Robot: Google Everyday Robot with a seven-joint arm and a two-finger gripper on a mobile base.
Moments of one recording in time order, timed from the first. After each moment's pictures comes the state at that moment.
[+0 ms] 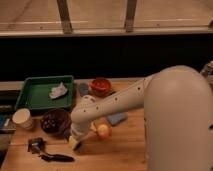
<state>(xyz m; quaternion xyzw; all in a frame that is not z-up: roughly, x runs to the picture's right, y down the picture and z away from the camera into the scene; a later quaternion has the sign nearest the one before) -0.156 0.273 0.743 -0.41 0.01 0.33 0.85</state>
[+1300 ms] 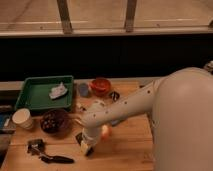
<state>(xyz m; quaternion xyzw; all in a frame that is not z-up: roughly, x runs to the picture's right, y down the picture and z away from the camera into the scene) -0.083 0.294 0.758 -0.41 0.09 0.38 0.83</state>
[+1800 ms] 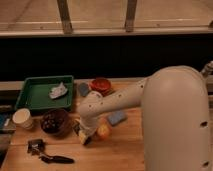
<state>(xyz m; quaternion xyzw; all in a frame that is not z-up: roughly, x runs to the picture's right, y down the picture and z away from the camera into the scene) -0.104 0.254 0.781 -0.39 0.08 0.36 0.85</state>
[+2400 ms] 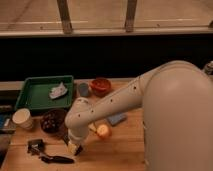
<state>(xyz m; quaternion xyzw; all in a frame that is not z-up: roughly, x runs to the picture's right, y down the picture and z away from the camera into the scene) -0.142 0.291 0.718 -0.40 0.05 0.31 0.86</state>
